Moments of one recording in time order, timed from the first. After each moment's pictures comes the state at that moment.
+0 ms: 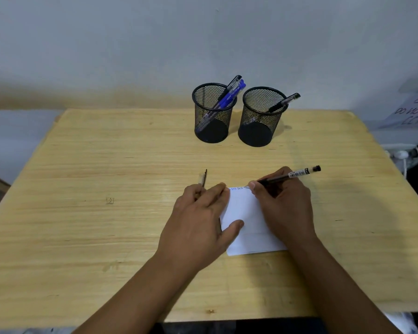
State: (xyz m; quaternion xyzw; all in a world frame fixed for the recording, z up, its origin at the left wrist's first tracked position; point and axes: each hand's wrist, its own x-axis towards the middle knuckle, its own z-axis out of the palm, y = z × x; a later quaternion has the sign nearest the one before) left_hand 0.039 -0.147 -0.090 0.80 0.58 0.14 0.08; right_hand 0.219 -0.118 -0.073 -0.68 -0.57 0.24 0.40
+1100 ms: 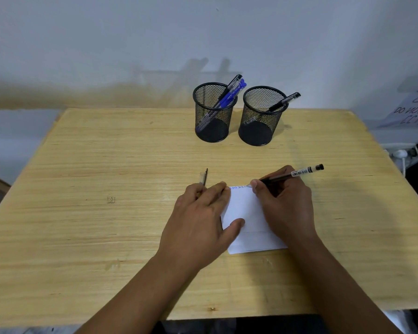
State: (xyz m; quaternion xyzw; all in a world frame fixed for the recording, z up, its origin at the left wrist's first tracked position) left_hand 0.040 -0.148 -0.087 0.80 0.59 0.13 0.08; right_hand 0.217 -0.120 -0.071 -0.69 -0.55 0.25 0.40
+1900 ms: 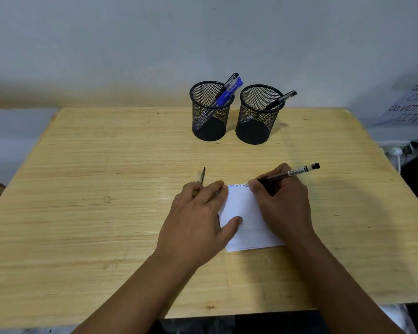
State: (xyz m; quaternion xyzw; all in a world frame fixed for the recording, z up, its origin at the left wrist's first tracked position) left_hand 0.037 -0.147 -0.085 0.79 0.59 0.12 0.09; right_hand 0.216 -0.122 -0.071 -0.69 -0.56 0.23 0.40
